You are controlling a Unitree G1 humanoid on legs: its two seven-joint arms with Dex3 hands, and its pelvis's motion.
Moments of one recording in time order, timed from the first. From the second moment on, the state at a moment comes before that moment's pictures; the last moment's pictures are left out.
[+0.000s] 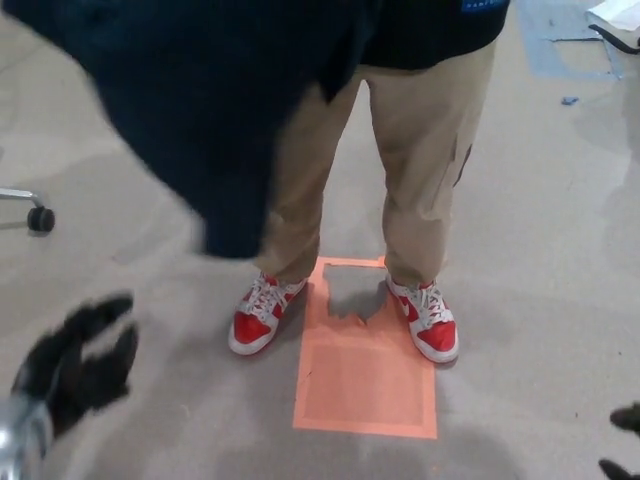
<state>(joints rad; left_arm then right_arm) -0.38 0.38 0.17 1.20 -0.09 -0.23 -0.34 -0.36 -0.43 0.24 1.26 -0.44 -0.11 -0.10</state>
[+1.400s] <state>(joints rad) -0.21 0.42 0.25 1.29 -0.07 -0.24 -0.25 -0.25 -0.41 0.17 1.28 -0.36 -0.21 0.00</state>
